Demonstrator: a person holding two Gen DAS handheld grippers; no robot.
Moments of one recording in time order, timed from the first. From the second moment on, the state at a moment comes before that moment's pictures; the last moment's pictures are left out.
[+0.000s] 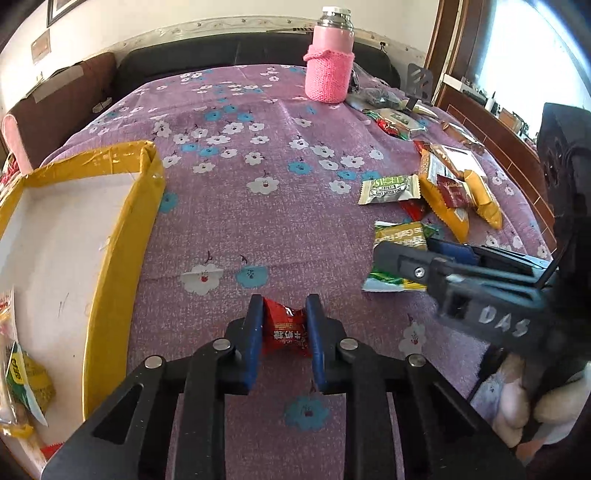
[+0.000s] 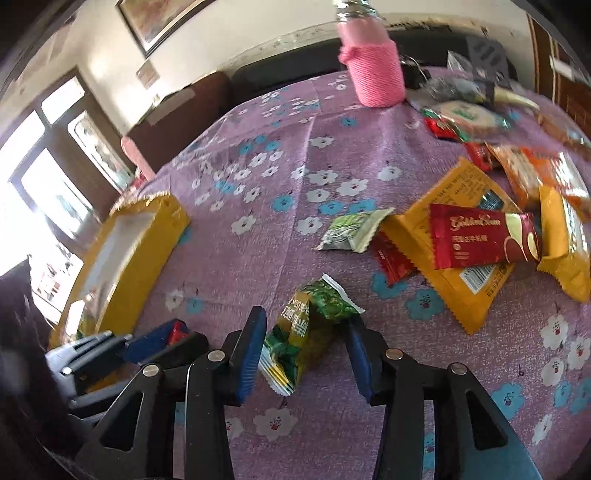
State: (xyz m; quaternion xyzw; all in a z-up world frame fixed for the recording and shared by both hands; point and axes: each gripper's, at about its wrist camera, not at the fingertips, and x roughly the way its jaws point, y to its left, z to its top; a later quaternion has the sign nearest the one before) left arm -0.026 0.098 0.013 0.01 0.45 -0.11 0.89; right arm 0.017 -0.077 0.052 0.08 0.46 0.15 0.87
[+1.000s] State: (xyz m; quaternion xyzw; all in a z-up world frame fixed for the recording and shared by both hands) left arm -0.078 0.243 0.095 -0.11 0.37 -0.05 0.92; right arm -0.005 -0.060 0.096 0.15 0.41 0.21 0.87
